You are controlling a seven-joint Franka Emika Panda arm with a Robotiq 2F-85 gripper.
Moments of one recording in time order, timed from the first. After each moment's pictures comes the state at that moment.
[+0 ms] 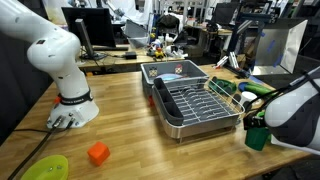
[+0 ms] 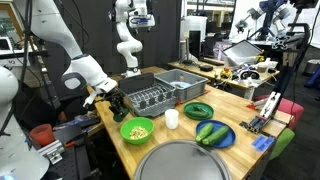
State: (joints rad) arm 0.89 0.32 -0.19 -2.69 1.27 3.45 -0.09
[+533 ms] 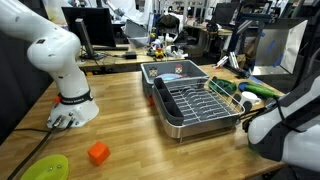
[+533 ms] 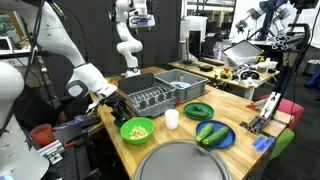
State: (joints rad) arm 1.11 0.54 -0.36 -2.60 1.40 3.48 -0.09
